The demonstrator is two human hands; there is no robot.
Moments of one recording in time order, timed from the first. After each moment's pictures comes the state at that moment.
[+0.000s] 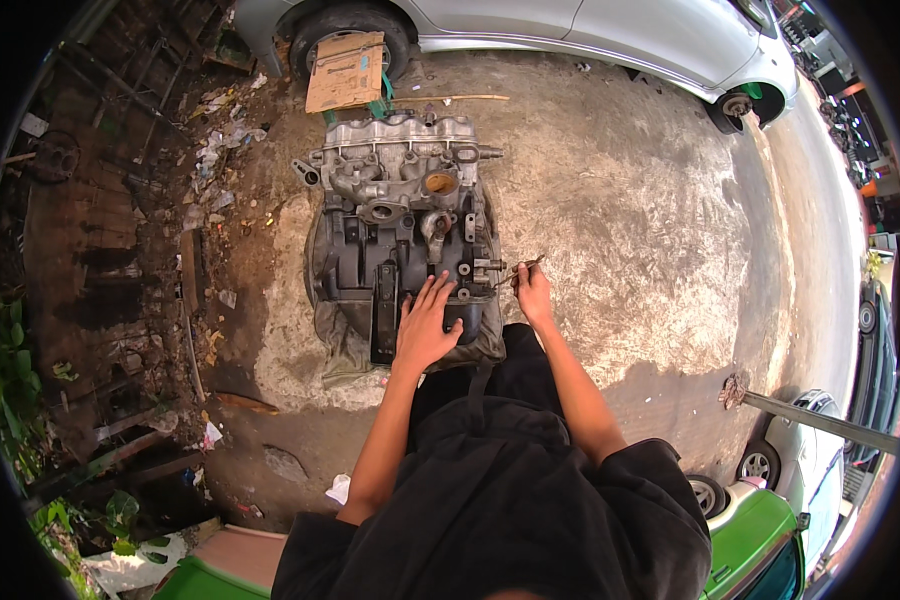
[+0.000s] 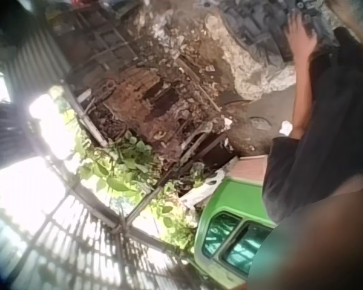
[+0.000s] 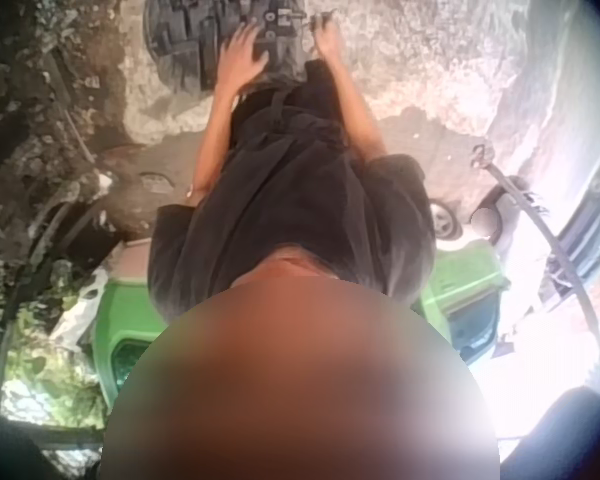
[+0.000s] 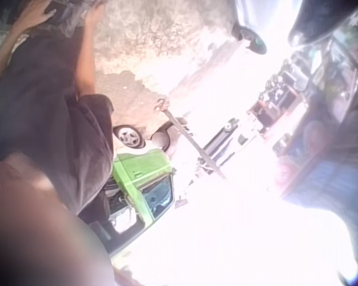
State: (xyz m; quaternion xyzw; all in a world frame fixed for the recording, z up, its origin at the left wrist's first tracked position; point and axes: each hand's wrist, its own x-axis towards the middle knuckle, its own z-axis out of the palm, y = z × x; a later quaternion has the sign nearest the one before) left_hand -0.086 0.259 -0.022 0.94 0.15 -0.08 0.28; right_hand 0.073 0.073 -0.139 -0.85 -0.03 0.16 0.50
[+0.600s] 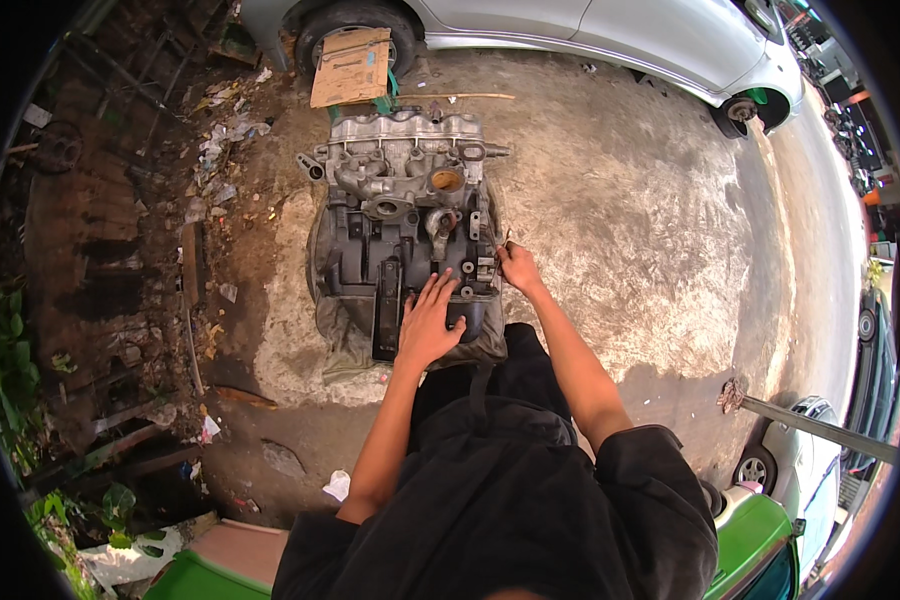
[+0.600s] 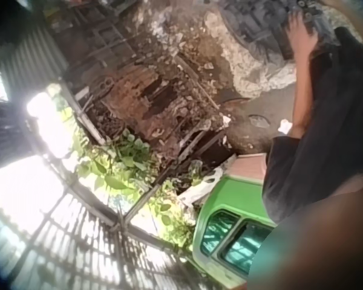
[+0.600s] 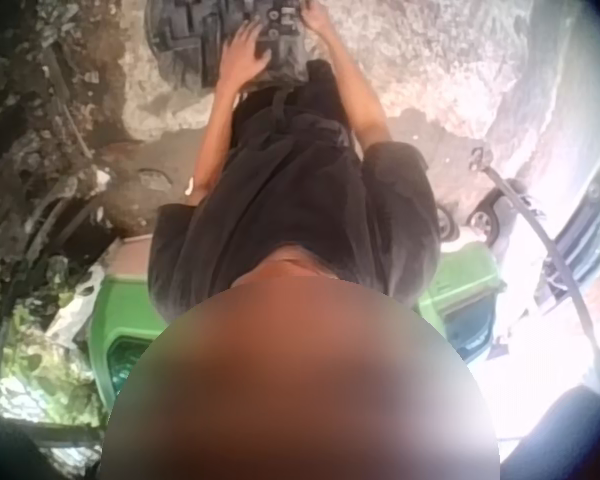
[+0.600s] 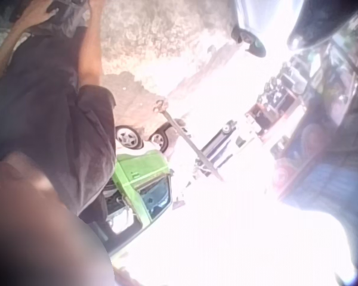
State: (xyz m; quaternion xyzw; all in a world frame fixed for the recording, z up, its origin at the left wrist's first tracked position) left_hand -0.086 0.259 -0.022 0.94 0.15 -0.08 0.29; right_hand 0.118 0.119 -0.119 -0.87 -0.12 0.31 0.37
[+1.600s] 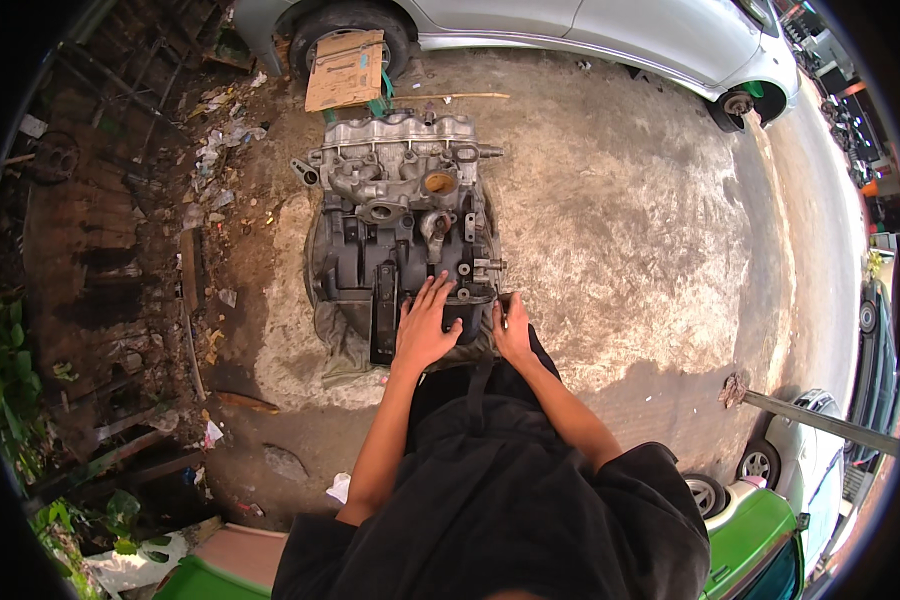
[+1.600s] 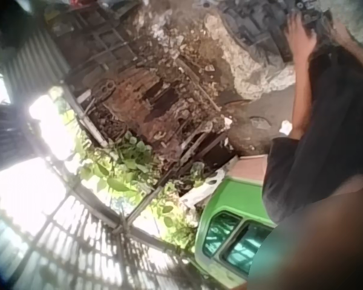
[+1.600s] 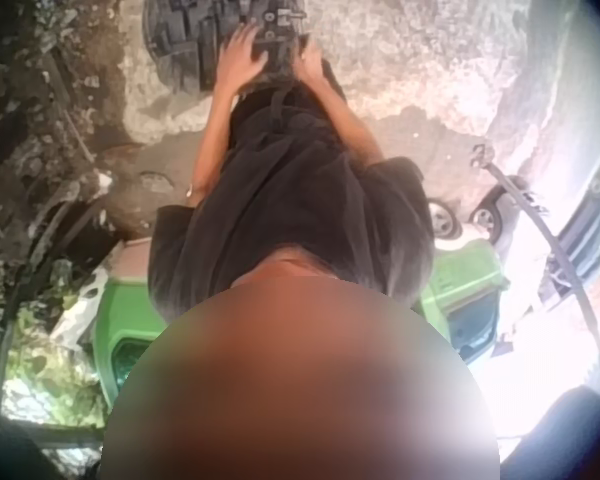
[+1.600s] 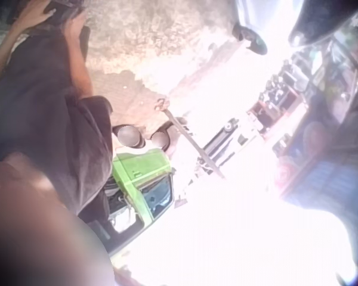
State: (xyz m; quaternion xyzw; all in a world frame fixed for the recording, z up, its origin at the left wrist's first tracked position) left_hand -0.086 0.259 -0.018 0.94 0.16 -0.08 0.30; right_hand -0.006 0.072 -0.141 -0.86 -0.18 0.11 0.46
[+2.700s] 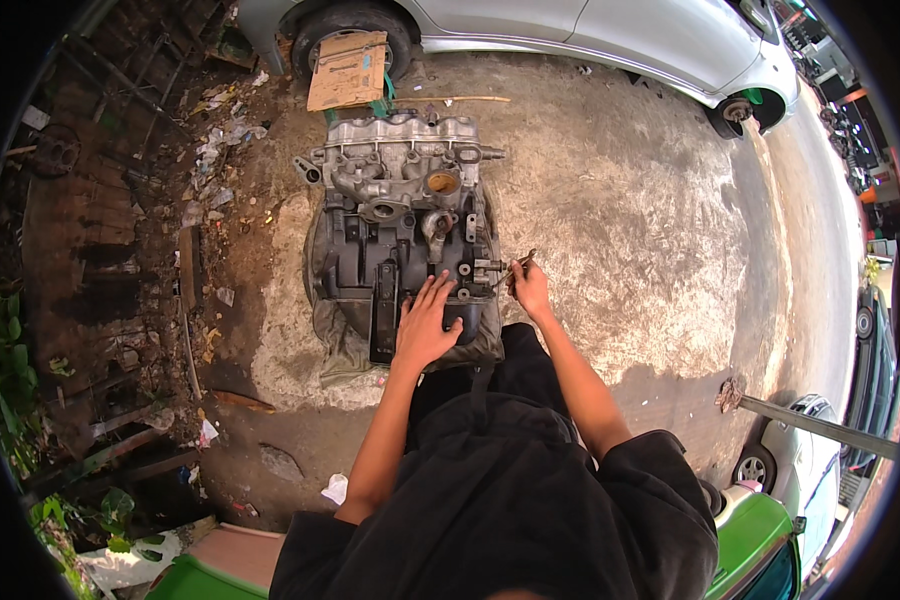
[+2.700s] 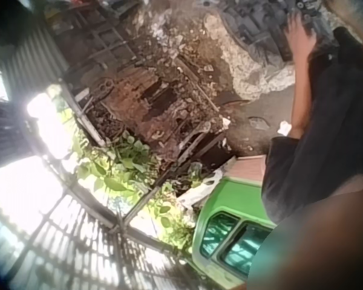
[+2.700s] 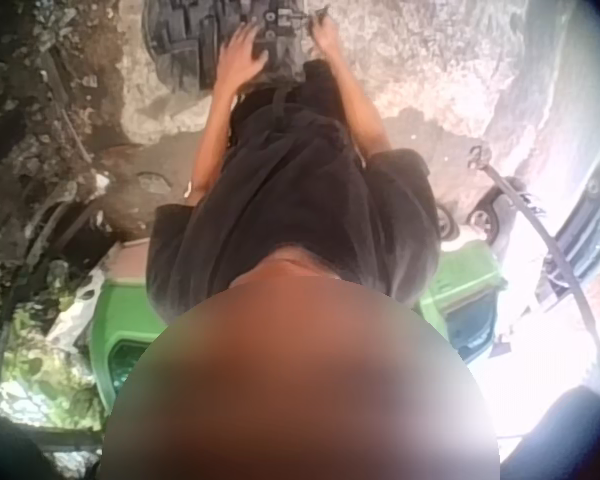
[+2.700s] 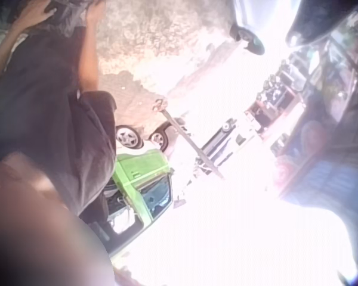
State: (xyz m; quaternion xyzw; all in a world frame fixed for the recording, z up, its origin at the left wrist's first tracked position) left_hand -0.085 0.260 -0.020 0.94 0.16 -0.08 0.30; right_hand 0.088 0.081 -0.135 -0.84 -0.04 0.22 0.49
